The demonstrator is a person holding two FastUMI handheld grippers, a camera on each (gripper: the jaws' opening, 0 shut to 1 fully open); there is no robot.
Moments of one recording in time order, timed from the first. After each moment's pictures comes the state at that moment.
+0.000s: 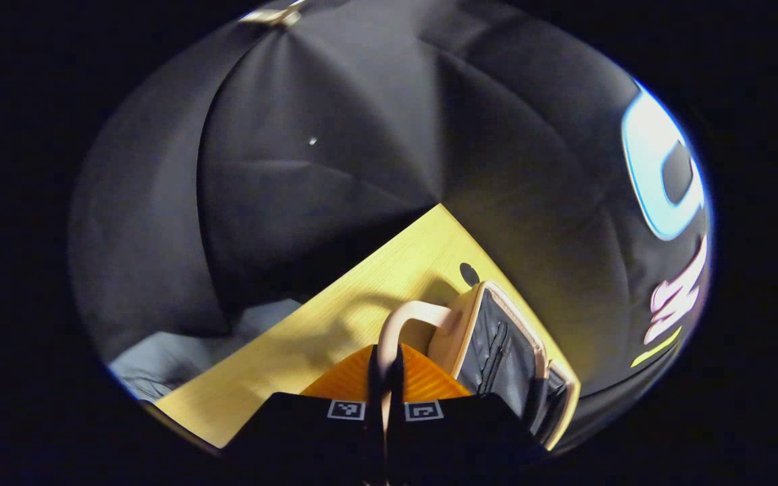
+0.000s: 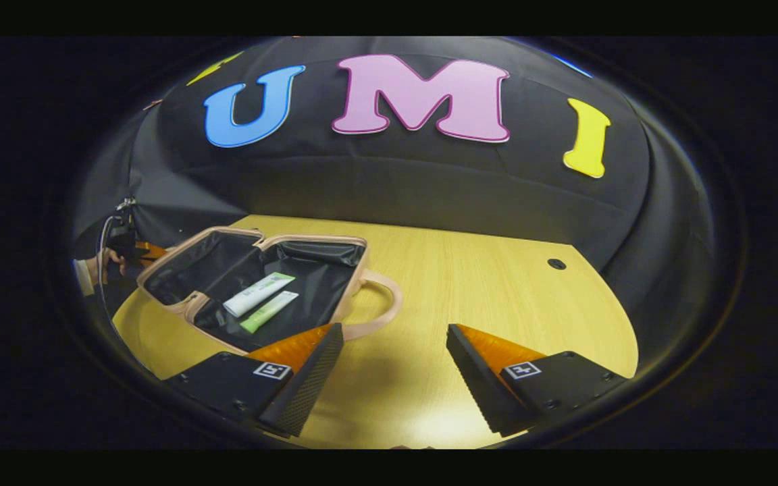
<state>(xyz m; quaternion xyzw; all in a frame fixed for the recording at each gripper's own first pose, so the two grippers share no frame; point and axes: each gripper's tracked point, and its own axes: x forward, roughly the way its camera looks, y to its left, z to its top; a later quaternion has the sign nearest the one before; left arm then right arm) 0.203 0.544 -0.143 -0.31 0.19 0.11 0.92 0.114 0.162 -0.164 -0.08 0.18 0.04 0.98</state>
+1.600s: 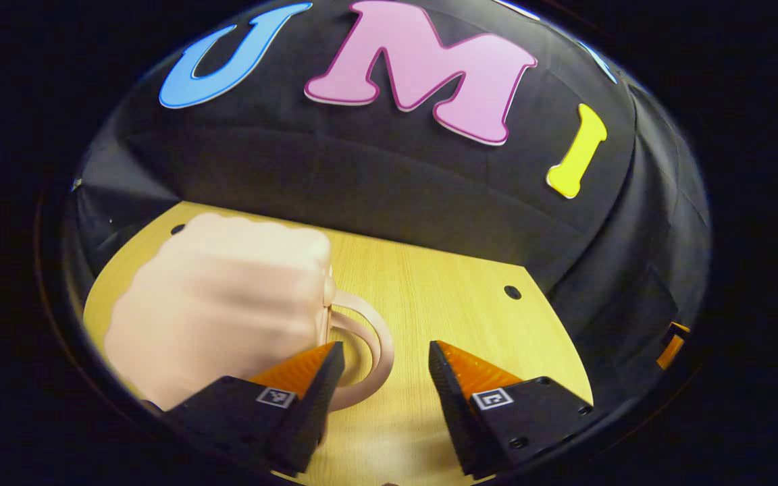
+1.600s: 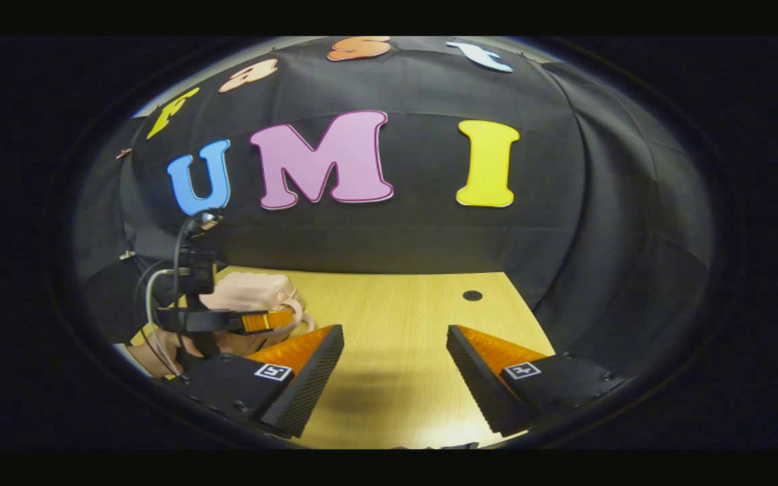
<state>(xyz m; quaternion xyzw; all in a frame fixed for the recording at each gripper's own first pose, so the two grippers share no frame) 0.154 0.040 0.024 -0.07 0.16 -0.06 0.98 0.045 -0.011 -0.013 -0.01 0.10 0.02 1.00</state>
